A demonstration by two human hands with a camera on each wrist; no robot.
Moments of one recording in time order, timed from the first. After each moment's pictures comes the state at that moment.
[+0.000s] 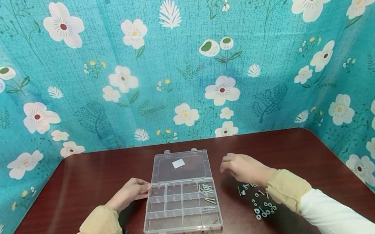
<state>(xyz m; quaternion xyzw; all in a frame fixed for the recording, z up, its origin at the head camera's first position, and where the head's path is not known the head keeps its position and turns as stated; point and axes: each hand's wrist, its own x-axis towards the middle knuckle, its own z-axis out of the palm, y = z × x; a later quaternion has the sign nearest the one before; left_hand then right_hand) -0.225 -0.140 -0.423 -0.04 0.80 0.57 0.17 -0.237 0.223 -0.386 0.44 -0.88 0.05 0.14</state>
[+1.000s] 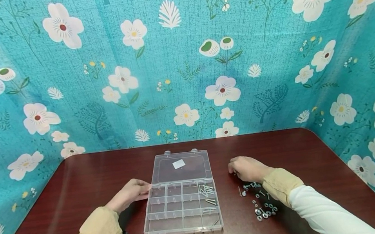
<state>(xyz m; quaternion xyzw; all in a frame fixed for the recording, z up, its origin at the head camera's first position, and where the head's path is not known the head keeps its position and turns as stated) -0.225 -0.140 -0.425 -0.04 0.80 0.57 0.16 -0.262 0.239 -0.422 0.34 -0.94 0.02 0.02</state>
